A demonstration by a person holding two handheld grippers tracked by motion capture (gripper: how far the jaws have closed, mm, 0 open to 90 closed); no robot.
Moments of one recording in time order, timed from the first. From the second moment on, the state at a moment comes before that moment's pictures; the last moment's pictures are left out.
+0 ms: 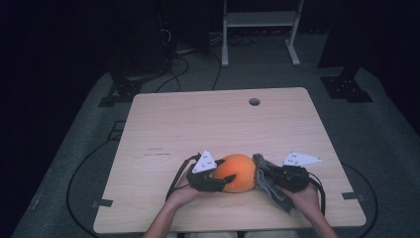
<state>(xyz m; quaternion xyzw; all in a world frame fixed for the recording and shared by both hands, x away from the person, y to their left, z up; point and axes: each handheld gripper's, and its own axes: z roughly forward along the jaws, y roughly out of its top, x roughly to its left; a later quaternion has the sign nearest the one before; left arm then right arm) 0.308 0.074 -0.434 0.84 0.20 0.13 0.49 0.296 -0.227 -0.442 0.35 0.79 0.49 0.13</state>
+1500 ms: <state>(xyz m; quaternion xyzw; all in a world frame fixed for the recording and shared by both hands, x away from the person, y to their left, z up) 0.316 0.084 -0.438 0.85 0.23 0.12 0.47 0.296 -0.219 -0.450 0.36 0.79 0.48 0.12</state>
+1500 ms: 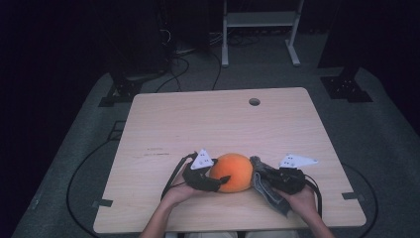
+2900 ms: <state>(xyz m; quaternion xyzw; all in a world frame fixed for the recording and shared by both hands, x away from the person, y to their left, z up) 0.282 0.040 -0.417 0.86 0.08 0.20 0.46 0.262 -0.189 -0.385 0.22 0.82 0.51 0.15</state>
